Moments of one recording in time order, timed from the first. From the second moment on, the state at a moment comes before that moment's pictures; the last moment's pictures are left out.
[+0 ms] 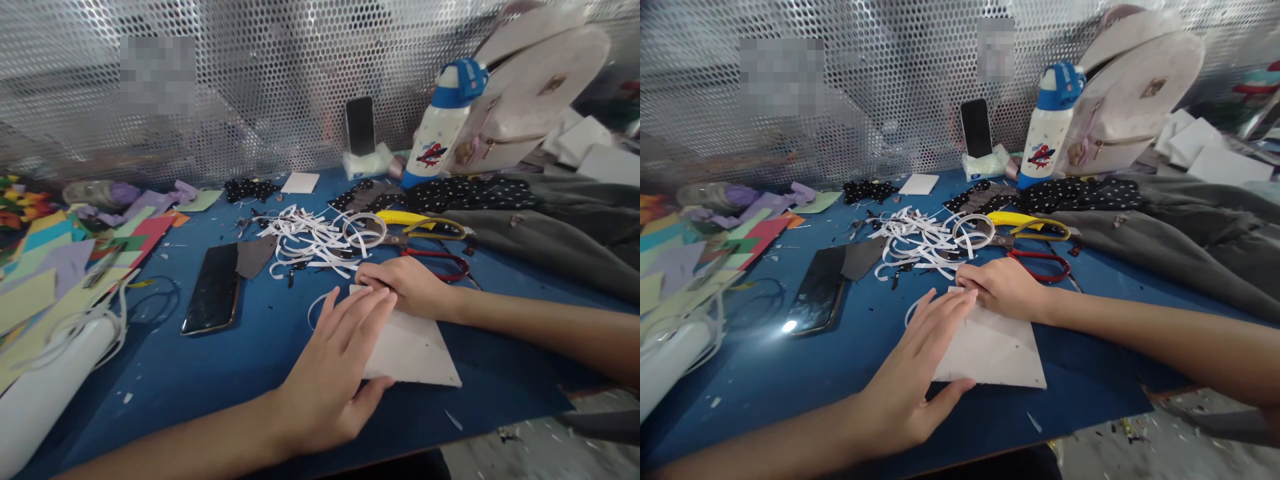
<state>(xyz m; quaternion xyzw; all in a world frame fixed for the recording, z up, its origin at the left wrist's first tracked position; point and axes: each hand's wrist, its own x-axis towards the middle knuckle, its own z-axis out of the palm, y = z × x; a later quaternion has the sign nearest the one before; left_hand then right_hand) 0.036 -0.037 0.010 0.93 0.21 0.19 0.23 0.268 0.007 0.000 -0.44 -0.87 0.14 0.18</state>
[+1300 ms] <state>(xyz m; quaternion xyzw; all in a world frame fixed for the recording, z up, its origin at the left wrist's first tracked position) 0.041 -0.038 0.008 0.93 0.21 0.19 0.23 0.268 0.005 0.001 -0.45 -0.87 0.14 0.18</state>
